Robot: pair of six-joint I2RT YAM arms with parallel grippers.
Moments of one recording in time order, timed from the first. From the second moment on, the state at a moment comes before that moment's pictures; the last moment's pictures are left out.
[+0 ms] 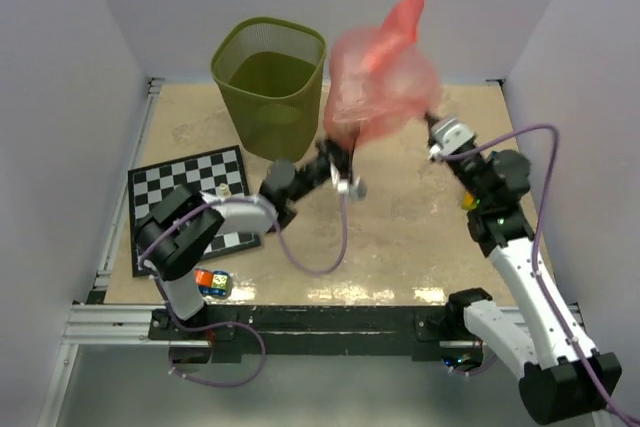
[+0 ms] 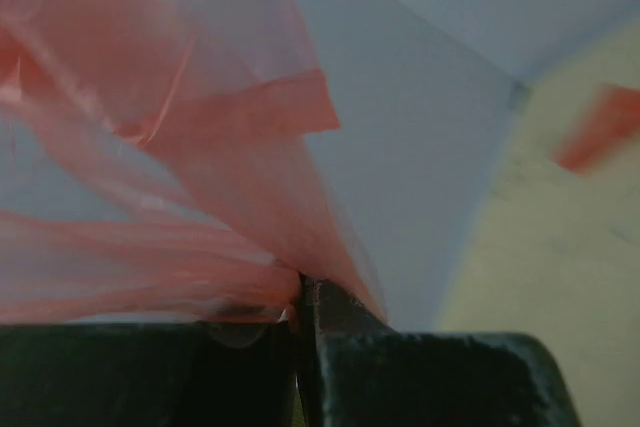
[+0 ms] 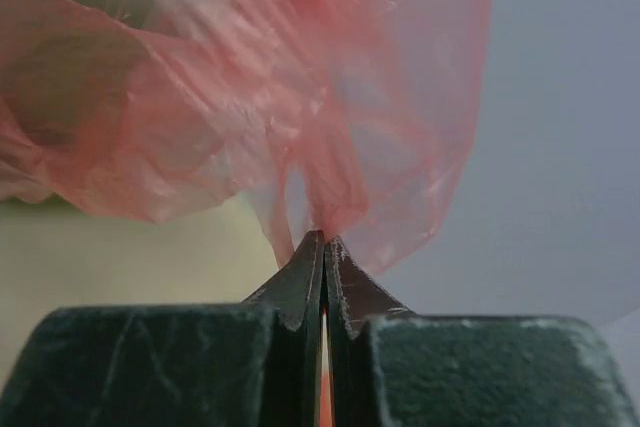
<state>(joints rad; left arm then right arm) -0.76 1.80 1.13 1.29 0.22 1.00 0.21 0.90 0.94 0.46 -0.33 -0.50</state>
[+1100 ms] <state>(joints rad) -0.85 0.99 0.81 0.07 0.19 0.28 0.21 0.75 0.98 -0.26 -0.35 -0.33</state>
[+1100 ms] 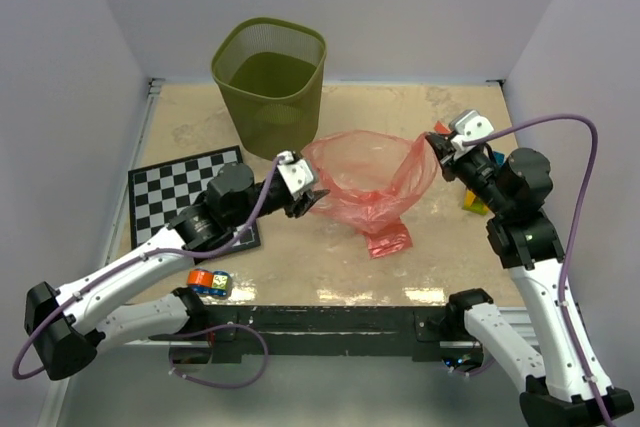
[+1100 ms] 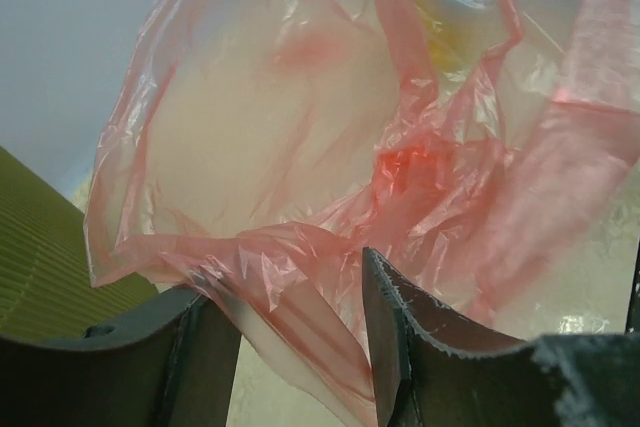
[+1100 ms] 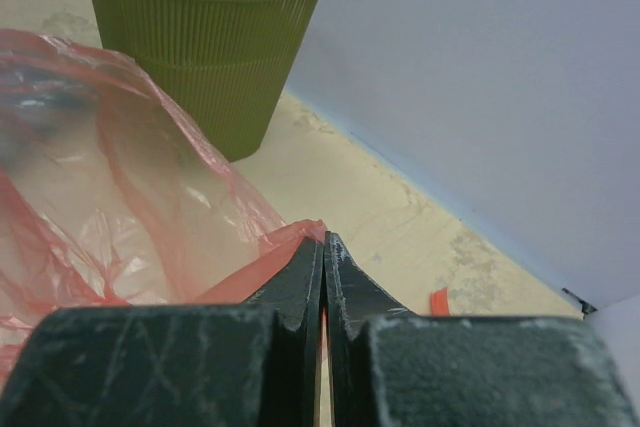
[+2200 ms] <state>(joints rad) -0.62 1.24 1.01 -0.20 0.63 -0.18 0.21 0.78 0.98 -0.14 -0.26 -0.16</state>
